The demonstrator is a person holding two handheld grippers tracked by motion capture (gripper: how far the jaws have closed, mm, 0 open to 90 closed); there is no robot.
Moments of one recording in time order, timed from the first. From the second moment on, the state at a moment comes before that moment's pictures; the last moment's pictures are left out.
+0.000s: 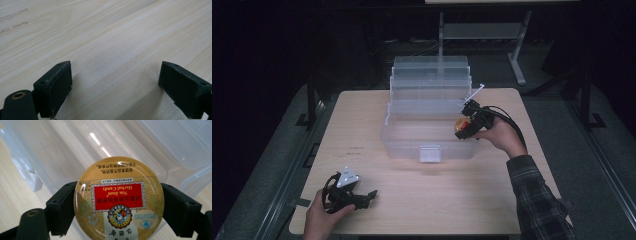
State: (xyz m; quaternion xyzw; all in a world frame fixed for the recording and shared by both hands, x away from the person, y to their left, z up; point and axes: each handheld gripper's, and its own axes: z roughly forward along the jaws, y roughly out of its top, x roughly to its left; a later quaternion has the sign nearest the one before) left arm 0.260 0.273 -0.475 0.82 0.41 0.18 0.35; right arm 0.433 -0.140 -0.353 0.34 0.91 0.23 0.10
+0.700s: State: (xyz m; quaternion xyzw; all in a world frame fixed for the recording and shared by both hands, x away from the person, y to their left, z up) left arm 0.260 0.273 -0.475 0.82 0.41 0.18 0.35; right arm 0.424 -0.149 -0.343 0.35 0.90 0.25 0.11
